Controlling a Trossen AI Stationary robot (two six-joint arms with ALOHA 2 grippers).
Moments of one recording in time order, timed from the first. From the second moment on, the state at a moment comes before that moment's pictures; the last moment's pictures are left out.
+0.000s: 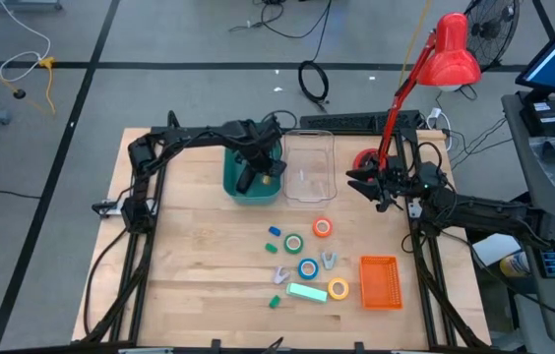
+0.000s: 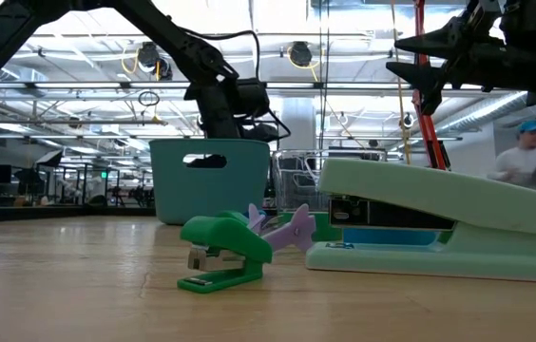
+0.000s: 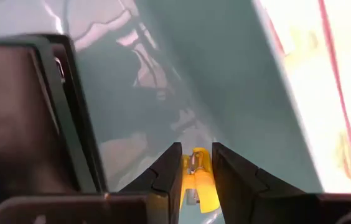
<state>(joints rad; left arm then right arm) 0.50 2.02 1.49 -0.73 0.25 -0.56 -0.47 0.65 0.13 0.74 -0.40 0.51</state>
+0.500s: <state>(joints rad) 0.50 2.02 1.49 -0.74 0.26 -0.53 -0.47 0.65 0.13 0.74 -0.40 0.51</state>
